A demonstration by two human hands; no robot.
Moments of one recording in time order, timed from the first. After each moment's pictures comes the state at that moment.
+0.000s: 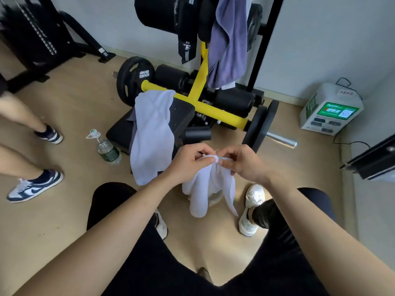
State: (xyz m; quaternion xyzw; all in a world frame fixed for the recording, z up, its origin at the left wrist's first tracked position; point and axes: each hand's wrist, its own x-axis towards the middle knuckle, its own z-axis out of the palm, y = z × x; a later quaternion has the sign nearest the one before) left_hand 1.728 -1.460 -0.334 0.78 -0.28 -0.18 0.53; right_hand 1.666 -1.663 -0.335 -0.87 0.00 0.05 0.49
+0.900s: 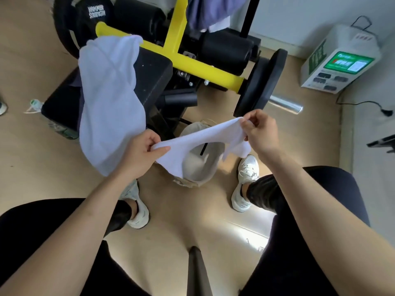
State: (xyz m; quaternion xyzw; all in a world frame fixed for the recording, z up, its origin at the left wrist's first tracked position) left_hand 1.792 -1.427 -0.457 0.84 -0.12 -0.21 0.49; right_hand 1.713 -1.732 -0.438 -0.80 0.30 -0.13 0.51
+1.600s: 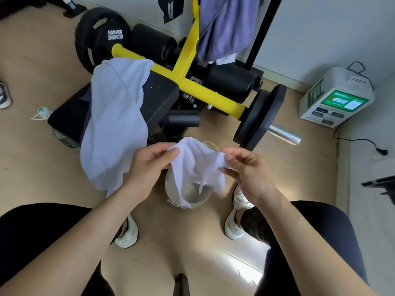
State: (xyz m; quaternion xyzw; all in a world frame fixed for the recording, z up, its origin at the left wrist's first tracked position) left_hand 1.775 -1.467 -0.427 0.67 -0.04 -0.19 0.71; right_hand 1.692 -1.700 -0.424 -0.61 0.23 -0.03 0.76
